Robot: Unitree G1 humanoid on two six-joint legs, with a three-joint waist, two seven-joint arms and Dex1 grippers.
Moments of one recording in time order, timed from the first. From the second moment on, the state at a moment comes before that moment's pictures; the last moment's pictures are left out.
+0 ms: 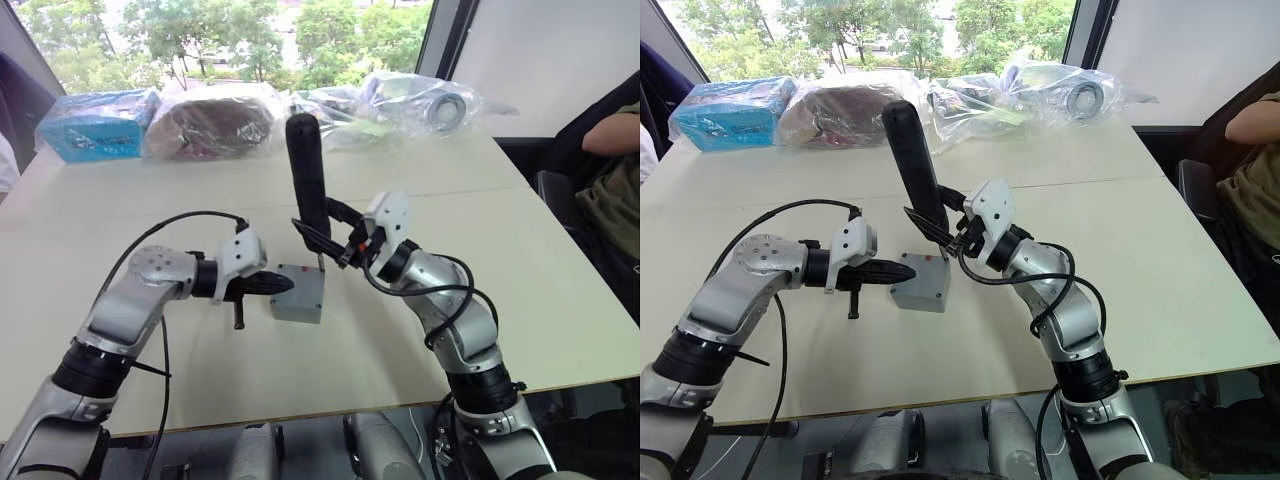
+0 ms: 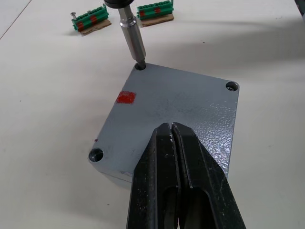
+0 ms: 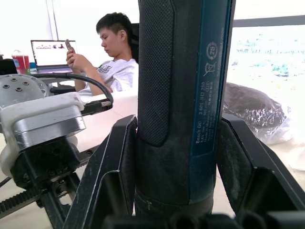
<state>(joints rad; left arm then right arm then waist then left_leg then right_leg) -0.45 0.72 -0.19 -0.16 -0.30 0.44 -1.13 -0.45 -0.19 0.17 -0.25 0.32 0.28 0.61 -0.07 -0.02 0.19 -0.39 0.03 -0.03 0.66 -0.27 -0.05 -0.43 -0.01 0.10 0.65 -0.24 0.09</state>
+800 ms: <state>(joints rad) -0.45 0.72 -0.19 -0.16 -0.30 0.44 -1.13 -0.44 -0.19 0.15 -0.25 0.34 0.29 0.60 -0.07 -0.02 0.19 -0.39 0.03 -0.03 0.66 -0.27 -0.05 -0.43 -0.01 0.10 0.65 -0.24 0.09</state>
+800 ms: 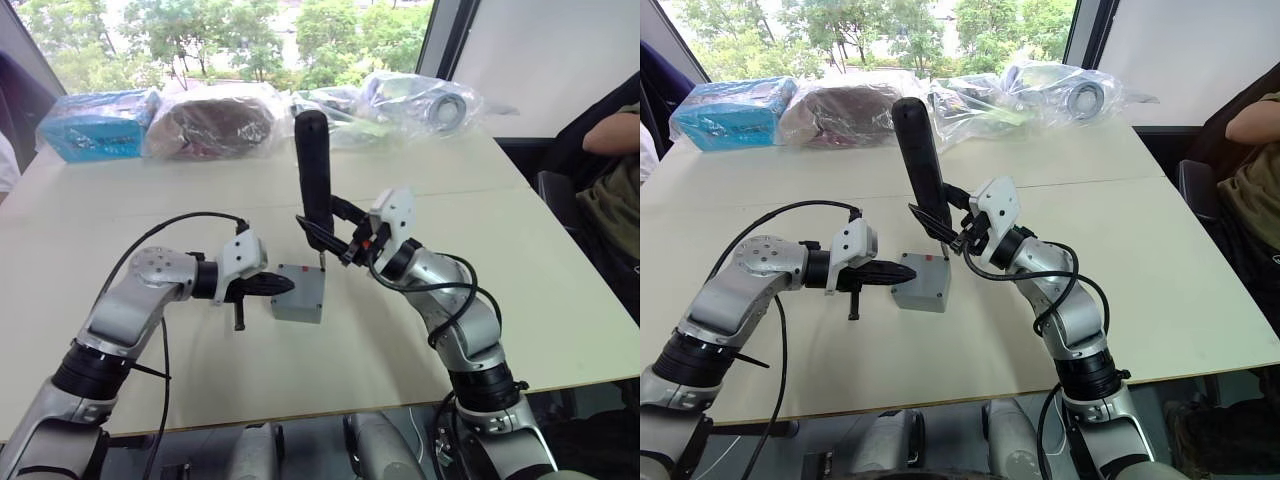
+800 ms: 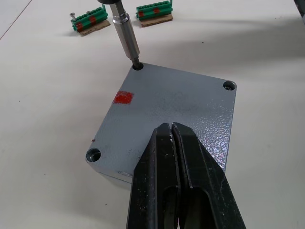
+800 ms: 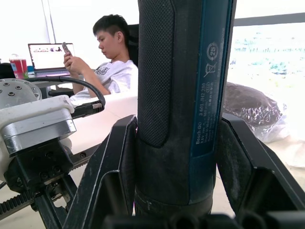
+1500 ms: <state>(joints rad) -0.45 0.72 -0.19 -0.16 -0.30 0.44 -1.13 -0.42 -0.17 0.17 -0.26 0.32 0.27 0.57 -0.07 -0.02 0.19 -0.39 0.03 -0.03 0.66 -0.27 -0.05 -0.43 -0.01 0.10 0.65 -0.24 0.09</state>
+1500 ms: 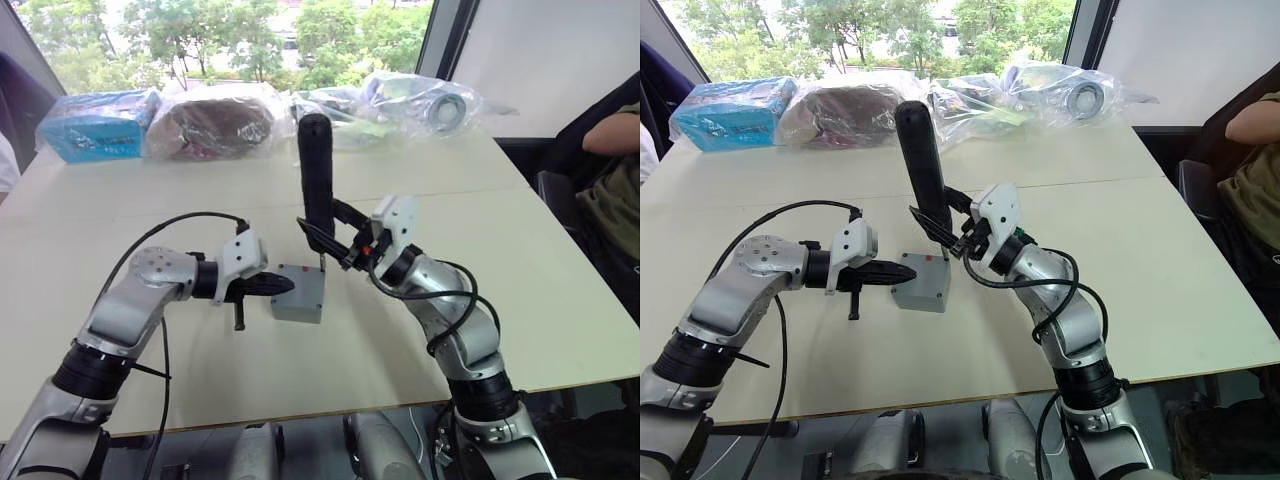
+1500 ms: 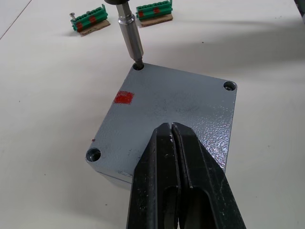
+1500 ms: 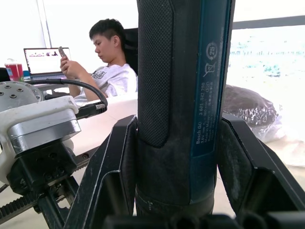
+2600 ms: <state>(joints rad) -0.44 0.72 -0.19 -0.17 -0.29 0.44 -1.13 -0.43 -0.20 0.17 -0.26 0.32 0.27 0.59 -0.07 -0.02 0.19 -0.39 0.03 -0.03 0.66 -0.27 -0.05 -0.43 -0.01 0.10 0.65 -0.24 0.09</state>
